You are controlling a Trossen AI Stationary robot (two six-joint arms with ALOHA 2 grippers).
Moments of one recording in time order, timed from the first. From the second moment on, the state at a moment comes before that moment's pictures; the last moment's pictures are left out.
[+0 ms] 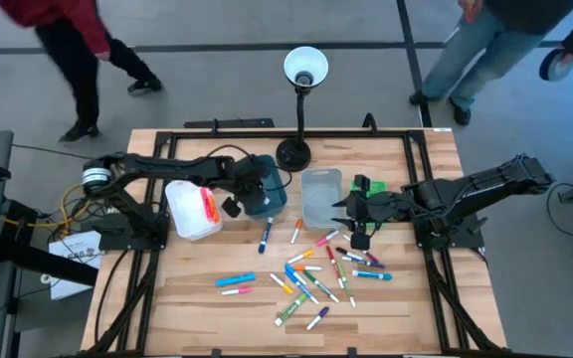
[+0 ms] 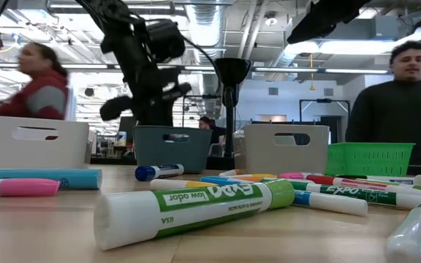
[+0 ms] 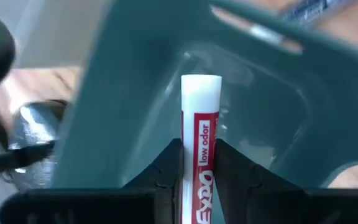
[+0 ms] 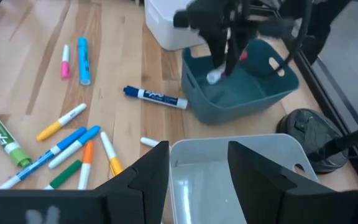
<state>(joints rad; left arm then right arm) 0.24 1.61 0.97 -0.43 -0.04 1.15 0.24 1.12 0.91 -0.45 0.34 0.02</state>
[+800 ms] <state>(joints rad) 0.23 1.69 0.97 -0.40 -0.07 1.14 0.24 1.12 0.91 -0.43 0.34 0.02</state>
